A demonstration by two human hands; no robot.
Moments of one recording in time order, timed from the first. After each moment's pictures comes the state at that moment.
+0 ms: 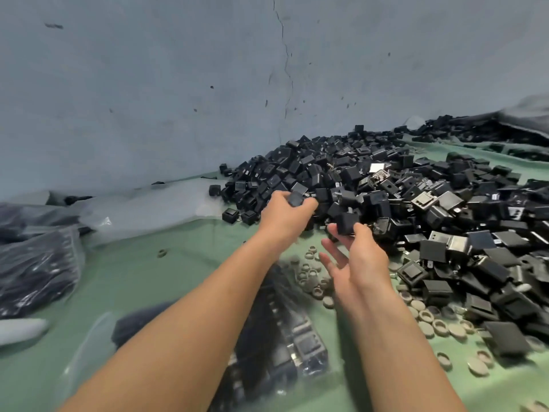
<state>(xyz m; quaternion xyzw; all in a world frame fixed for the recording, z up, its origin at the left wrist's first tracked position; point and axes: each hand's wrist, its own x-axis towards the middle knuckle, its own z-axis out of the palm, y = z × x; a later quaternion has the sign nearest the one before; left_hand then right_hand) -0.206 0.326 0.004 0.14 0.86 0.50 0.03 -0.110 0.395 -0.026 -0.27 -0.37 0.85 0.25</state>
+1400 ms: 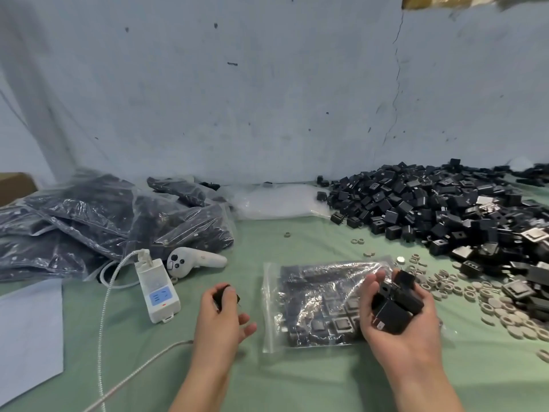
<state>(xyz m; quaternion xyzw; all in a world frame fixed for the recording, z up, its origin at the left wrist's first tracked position) -0.042 -0.004 -0.045 -0.15 0.65 0.74 -0.10 -0.010 0.228 -0.026 -0.13 0.01 0.99 0.07</state>
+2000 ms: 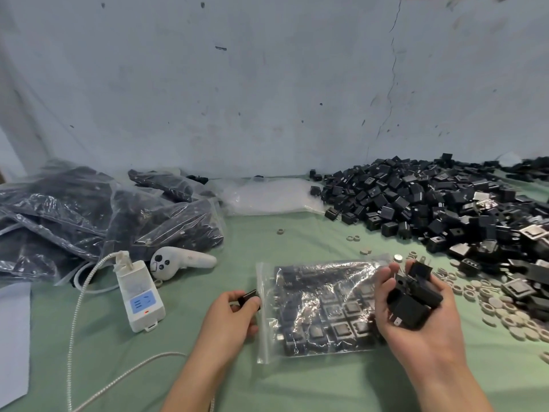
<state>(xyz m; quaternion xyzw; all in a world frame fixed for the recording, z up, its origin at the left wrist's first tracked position) -0.076 0.000 -0.057 -0.10 0.74 0.66 0.02 -0.020 0.249 -0.023 -0.11 -0.04 0.99 0.08</state>
